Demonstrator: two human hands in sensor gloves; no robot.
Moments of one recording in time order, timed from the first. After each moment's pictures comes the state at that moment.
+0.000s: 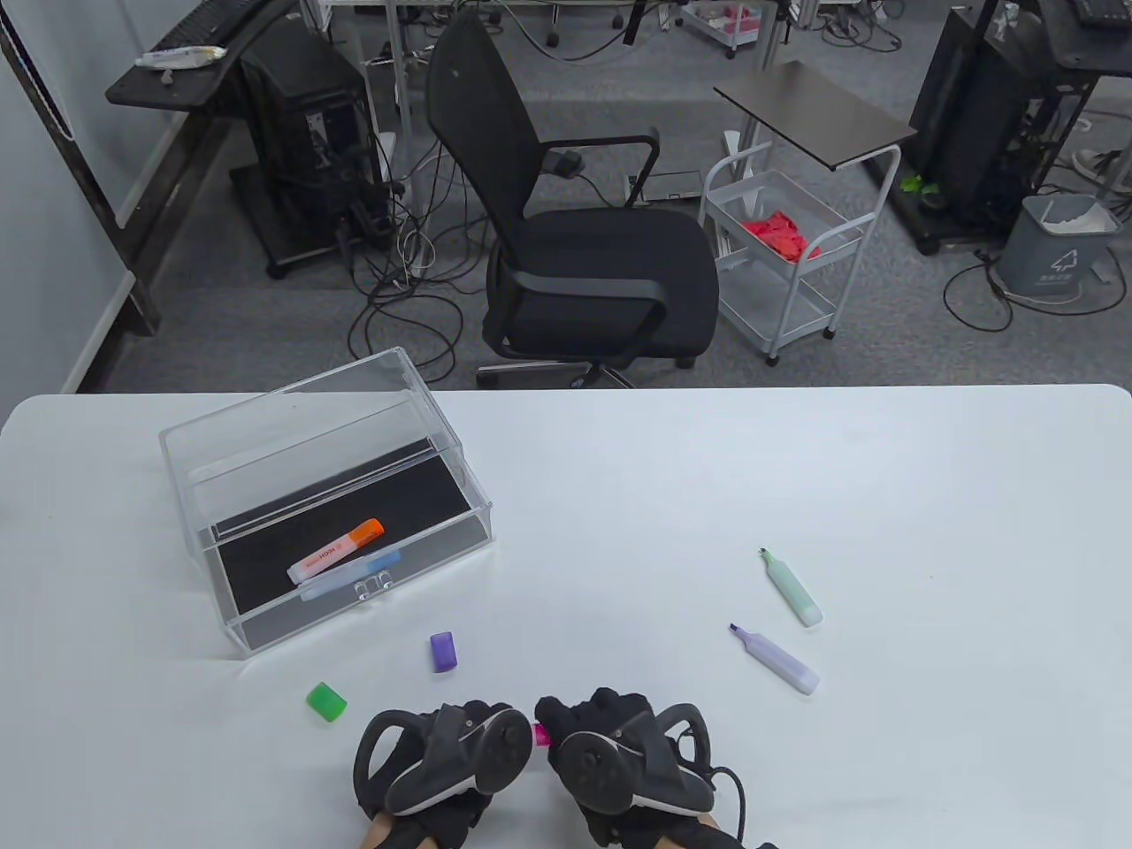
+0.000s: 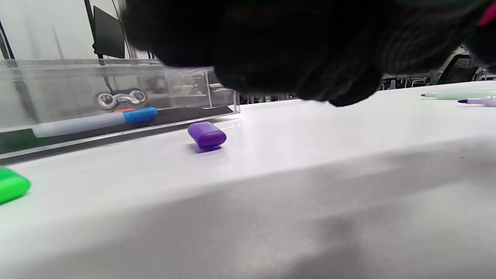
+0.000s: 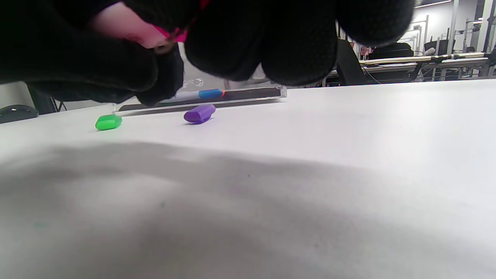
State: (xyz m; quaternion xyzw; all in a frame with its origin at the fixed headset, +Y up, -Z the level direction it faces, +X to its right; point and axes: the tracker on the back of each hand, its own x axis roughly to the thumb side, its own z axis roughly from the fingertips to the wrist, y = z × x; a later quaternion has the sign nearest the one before) left_hand -0.128 -0.740 -0.253 -0.06 -0.17 -0.02 0.98; right_hand 0.030 -0.727 -0.242 0.27 -0.02 0.96 0.10
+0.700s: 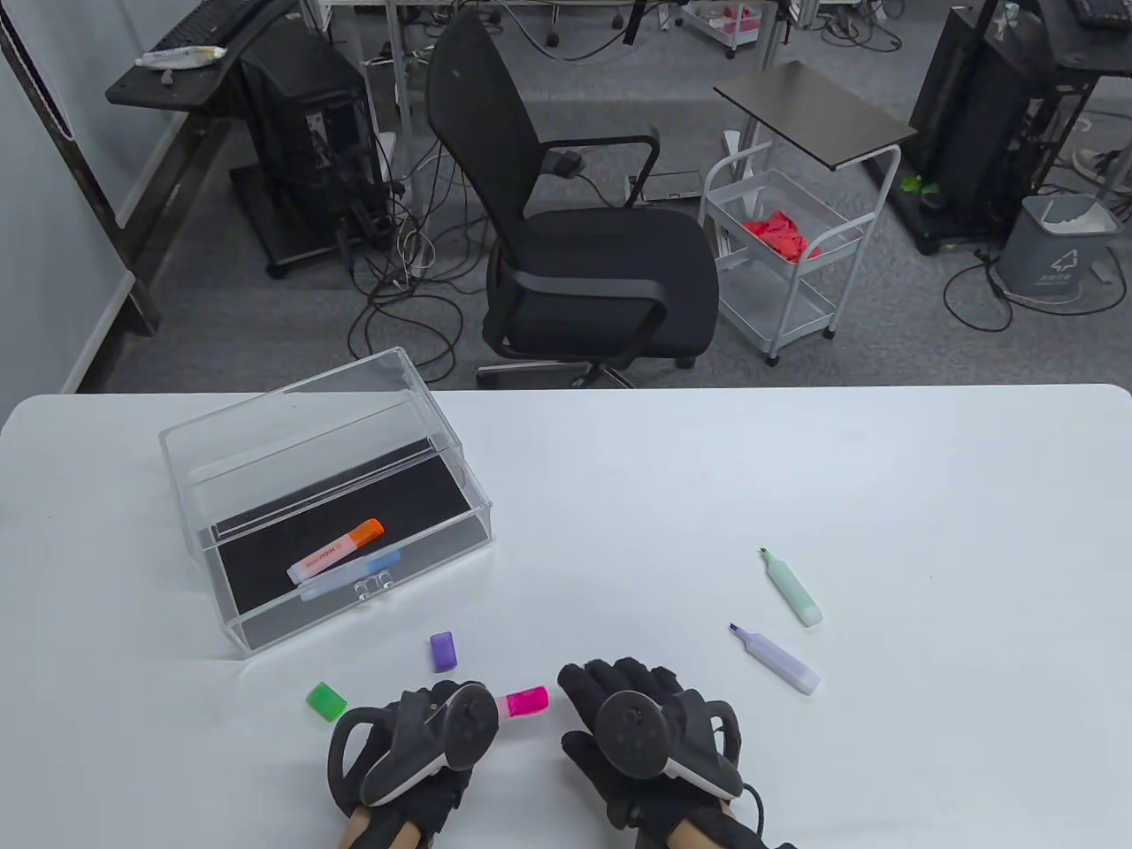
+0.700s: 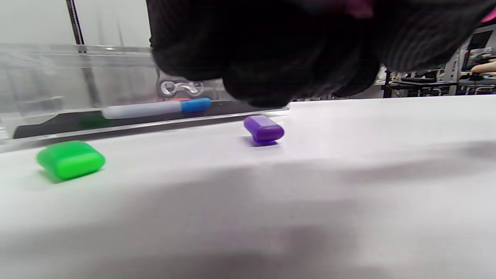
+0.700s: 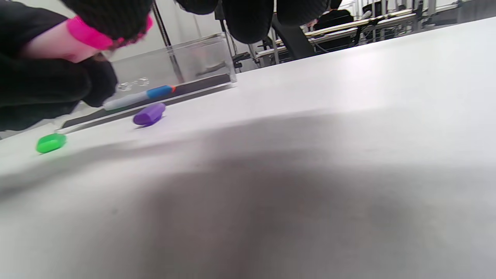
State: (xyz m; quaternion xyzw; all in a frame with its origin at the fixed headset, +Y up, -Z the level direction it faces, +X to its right) left_hand -0.162 -0.743 -0.269 -0.06 -0.09 0.00 0.99; right_hand 0.065 -0.736 -0.257 0.17 0.02 0.97 0.15
